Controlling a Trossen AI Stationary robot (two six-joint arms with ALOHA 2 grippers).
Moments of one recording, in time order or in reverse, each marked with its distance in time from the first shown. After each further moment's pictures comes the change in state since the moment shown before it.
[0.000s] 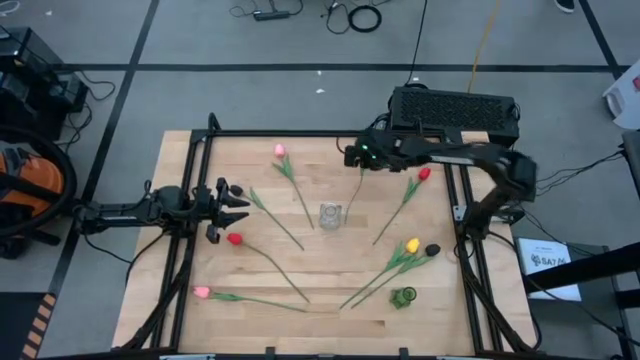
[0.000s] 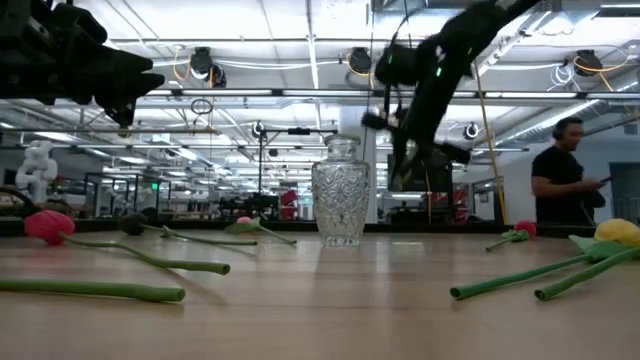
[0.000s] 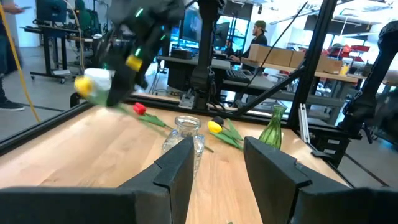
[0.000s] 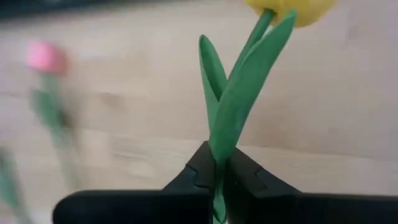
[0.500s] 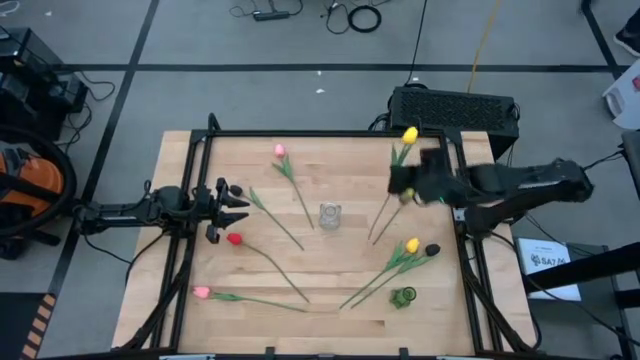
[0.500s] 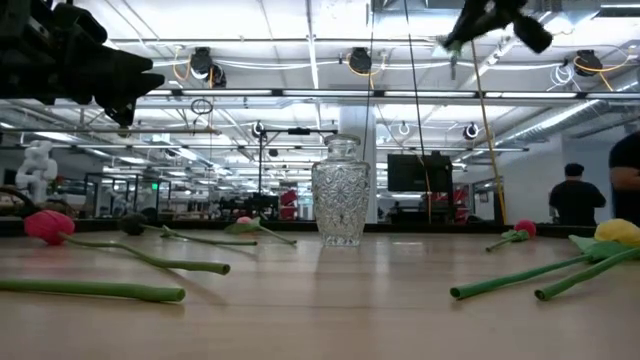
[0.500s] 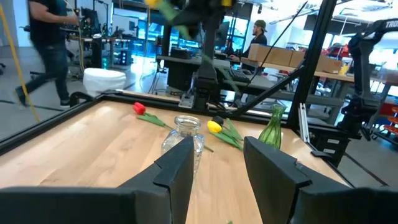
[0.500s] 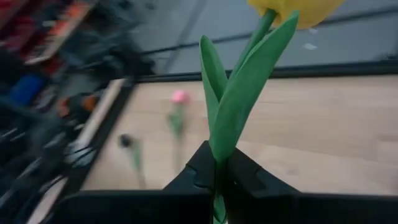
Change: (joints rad) left arm 0.000 0.000 0.000 0.000 0.000 0.000; right arm 0.606 -0.534 0.000 -0.272 0.581 0.133
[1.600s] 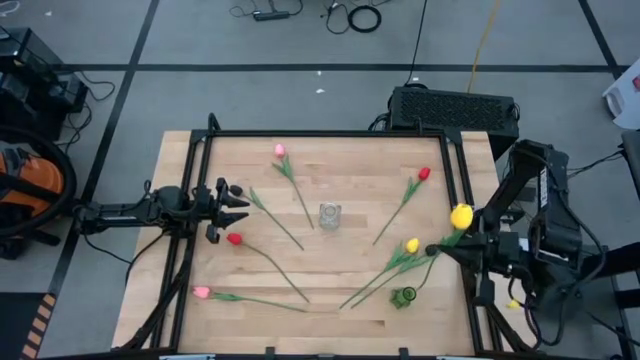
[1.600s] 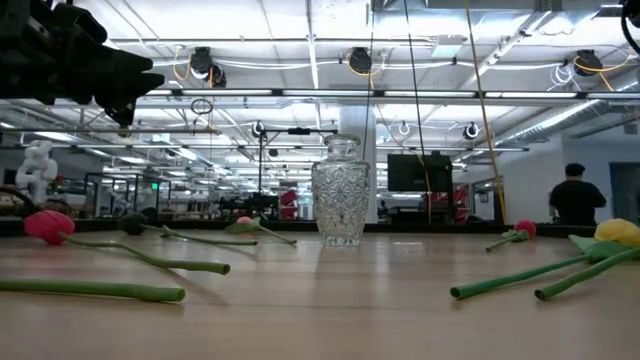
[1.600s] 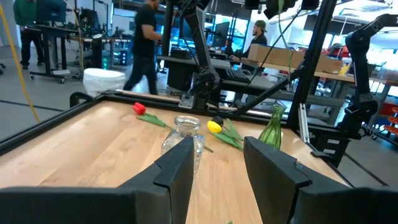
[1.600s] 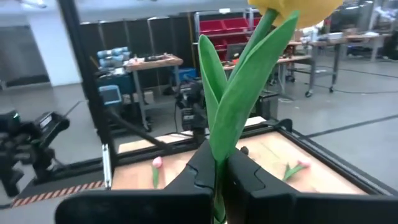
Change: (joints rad) left arm 0.000 0.000 0.000 0.000 0.000 0.000; right arm 1.077 0.071 0.133 -0.032 0.697 -0.397
